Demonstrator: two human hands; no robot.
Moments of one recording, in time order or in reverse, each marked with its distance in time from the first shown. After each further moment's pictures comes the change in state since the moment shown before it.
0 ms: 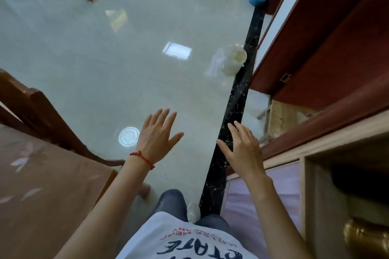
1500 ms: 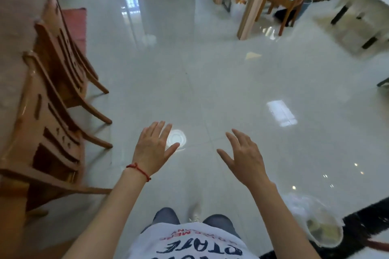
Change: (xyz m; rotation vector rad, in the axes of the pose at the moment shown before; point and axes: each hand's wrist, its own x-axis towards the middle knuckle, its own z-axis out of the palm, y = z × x) left_hand 0.400 -0.228 -0.071 -0.007 0.180 -0.924; right_hand 0.671 -0.179 0.042 -0.082 -0.341 -0.950
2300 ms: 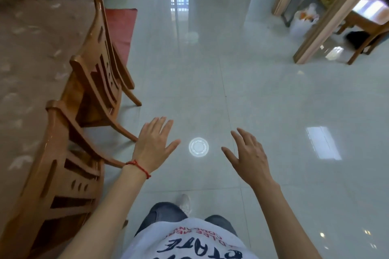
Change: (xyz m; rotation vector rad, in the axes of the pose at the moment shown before) left_hand 0.247 -0.183 -0.043 0.020 0.096 -0.239; right_hand 0.349 -0.079 0.022 0.066 -0.074 -0.177
